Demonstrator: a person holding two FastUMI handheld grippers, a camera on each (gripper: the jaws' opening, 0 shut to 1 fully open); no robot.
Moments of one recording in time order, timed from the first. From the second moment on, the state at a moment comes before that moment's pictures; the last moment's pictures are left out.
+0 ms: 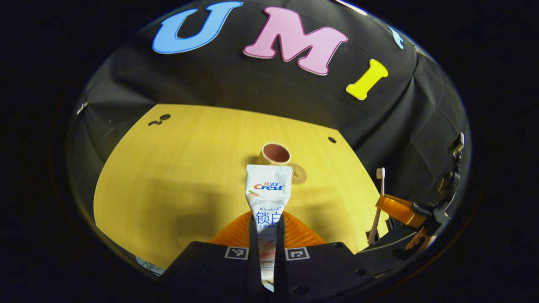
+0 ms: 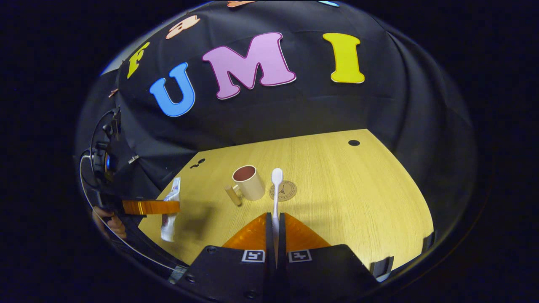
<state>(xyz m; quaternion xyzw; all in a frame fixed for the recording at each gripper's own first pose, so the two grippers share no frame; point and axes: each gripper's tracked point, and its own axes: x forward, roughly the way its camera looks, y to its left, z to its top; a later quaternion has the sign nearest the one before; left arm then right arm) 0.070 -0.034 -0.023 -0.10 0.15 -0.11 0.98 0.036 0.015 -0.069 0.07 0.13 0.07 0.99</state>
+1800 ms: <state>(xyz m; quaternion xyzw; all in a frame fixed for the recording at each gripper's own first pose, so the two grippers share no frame) 0.314 -0.074 0.021 -0.11 0.02 -0.14 0.98 -0.008 -0.050 -0.084 0.14 0.14 -0.06 0.98</state>
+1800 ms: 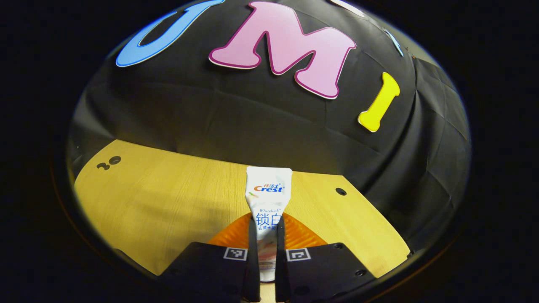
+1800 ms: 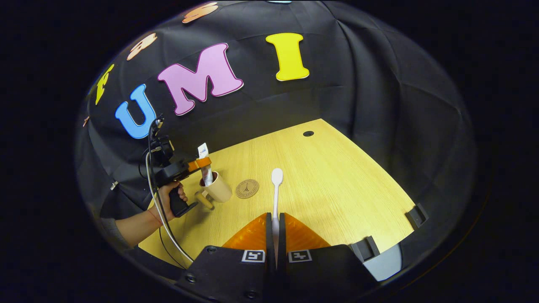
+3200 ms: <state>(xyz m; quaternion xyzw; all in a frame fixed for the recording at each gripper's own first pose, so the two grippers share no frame) 0.080 -0.015 -0.037 -0.06 0.10 -0.13 0.98 0.169 0.089 0.025 0.22 0.01 0.14 0.97</state>
